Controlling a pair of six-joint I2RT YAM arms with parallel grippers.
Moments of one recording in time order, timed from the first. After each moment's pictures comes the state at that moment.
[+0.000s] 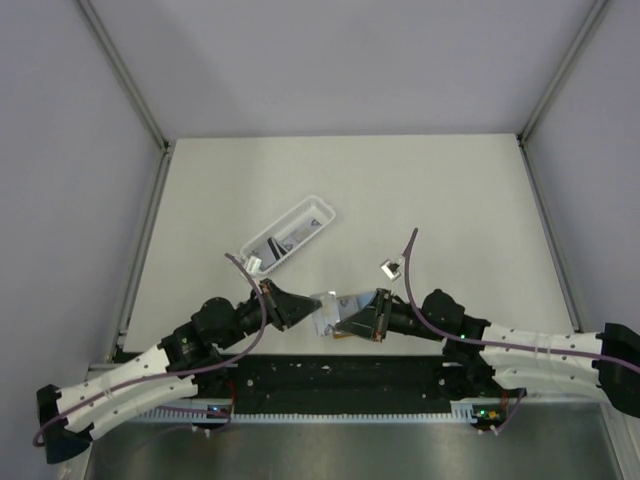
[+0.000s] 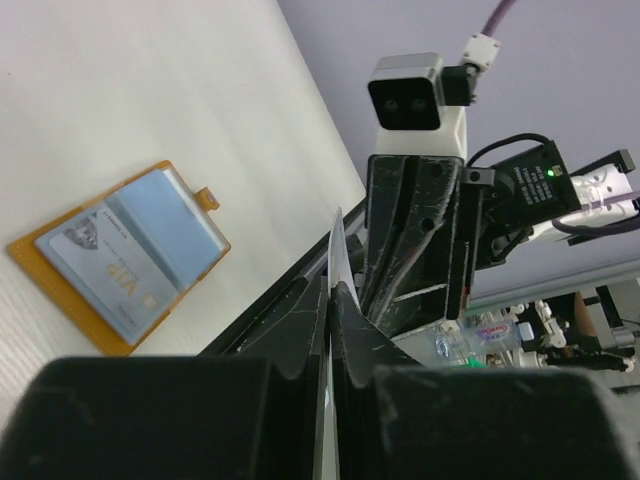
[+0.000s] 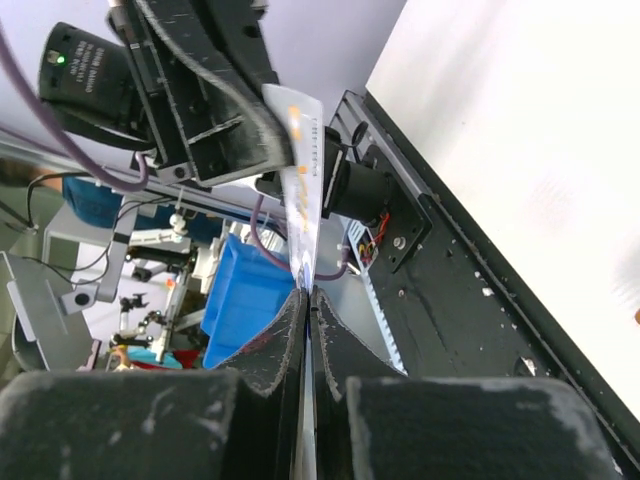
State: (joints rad) left arm -1.03 0.38 0.27 0.05 -0.04 -0.98; right arm 1.13 0.88 0.22 0.64 -0.19 1.10
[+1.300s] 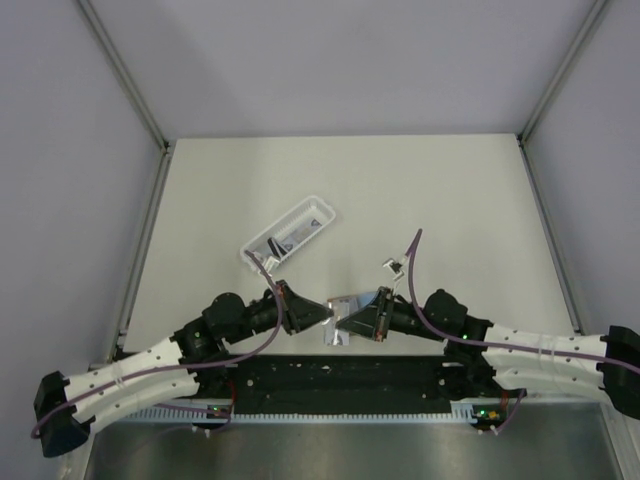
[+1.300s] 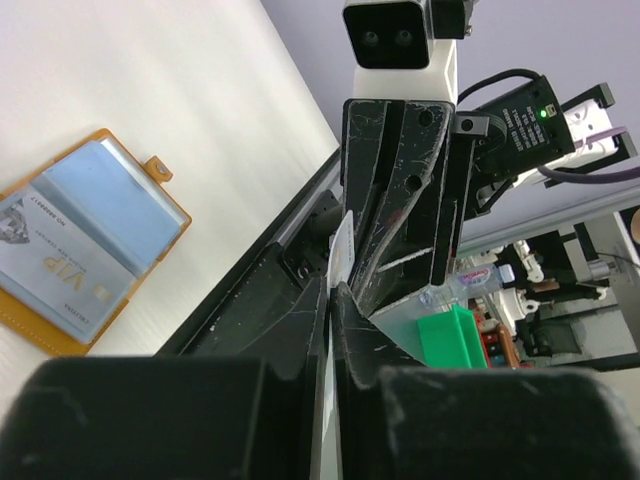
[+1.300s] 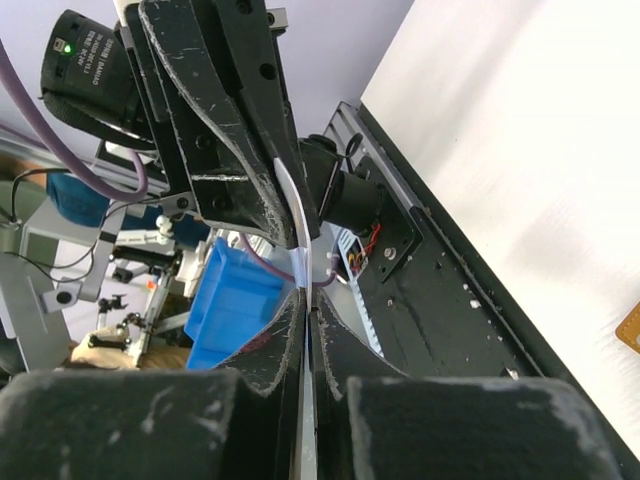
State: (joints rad) left arm -1.03 0.53 0.27 0.23 0.13 -0.97; right arm 1.13 0.85 0.22 0.62 -0.17 1.04
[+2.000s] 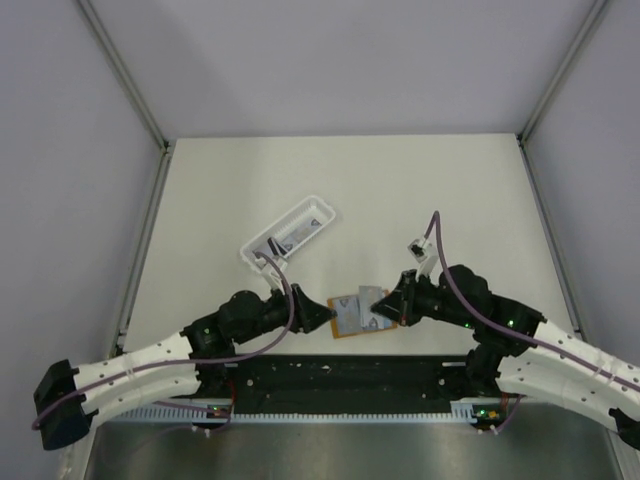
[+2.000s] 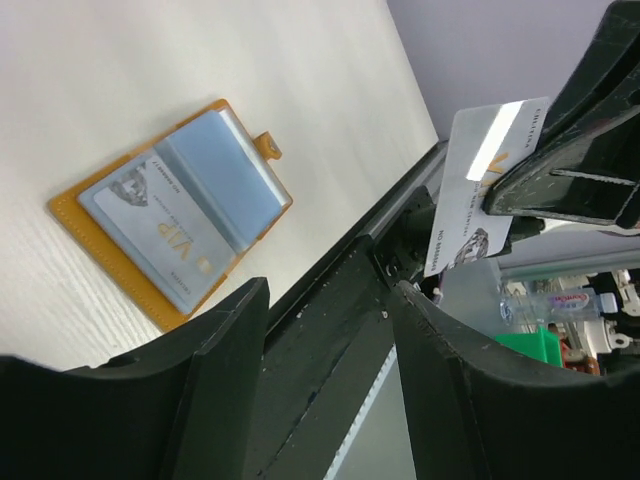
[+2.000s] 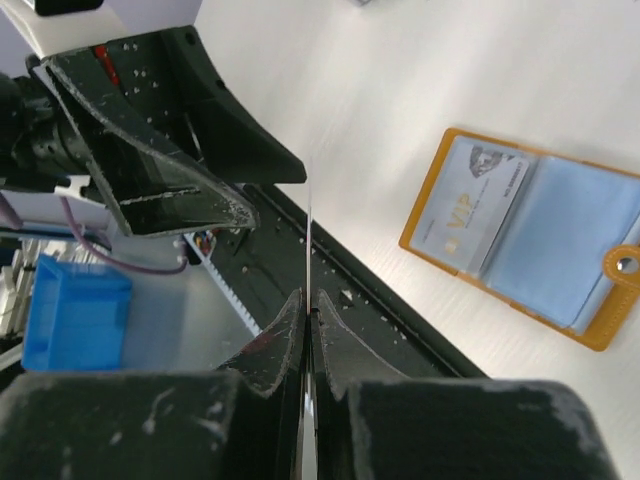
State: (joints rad) left arm -1.04 0.62 0.26 0.15 0.00 -0.92; right arm 1.00 0.62 0.59 -0.38 -0.04 0.78
